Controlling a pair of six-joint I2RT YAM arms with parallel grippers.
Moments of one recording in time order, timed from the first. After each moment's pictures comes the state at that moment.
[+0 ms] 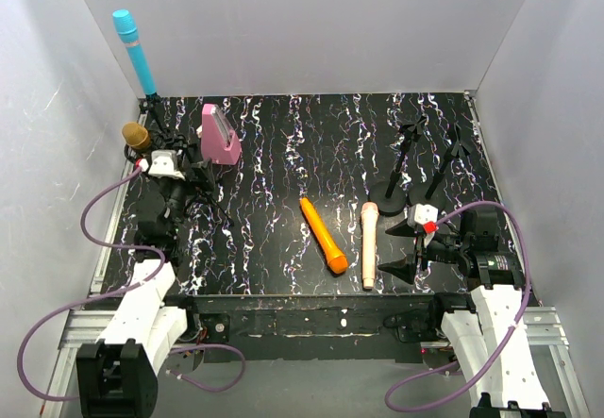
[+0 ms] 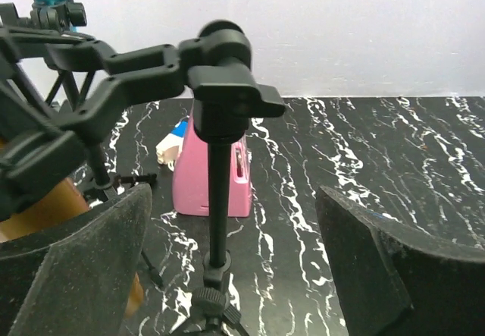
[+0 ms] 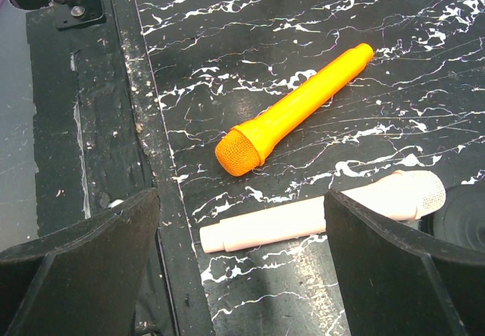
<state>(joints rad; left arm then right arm) -0.01 0.86 0.39 0.61 0.11 -0.06 0.01 0.55 0.59 -0.85 -1.19 -0.75</state>
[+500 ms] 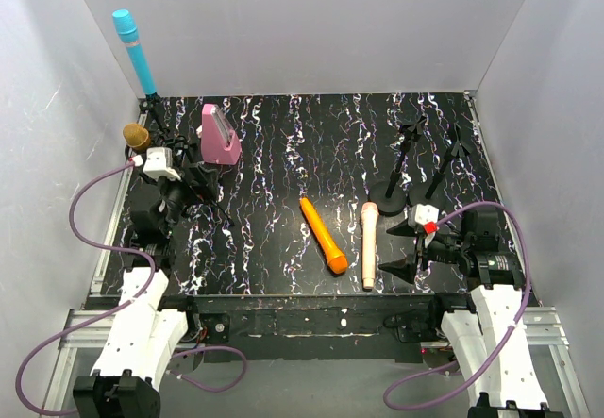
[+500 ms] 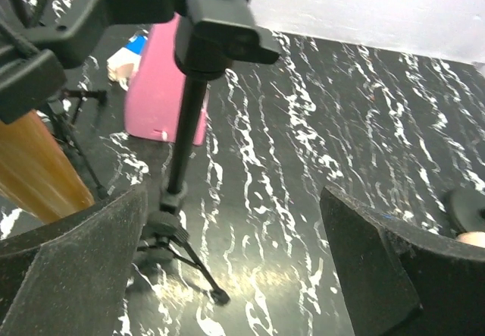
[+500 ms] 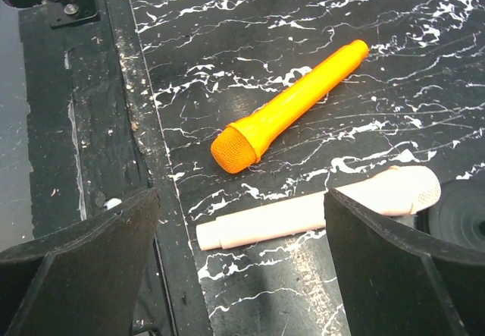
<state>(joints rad) -0.01 0.72 0.51 0.13 0.15 -0.23 0.01 0.55 0.59 -0.86 -1.19 -0.76</state>
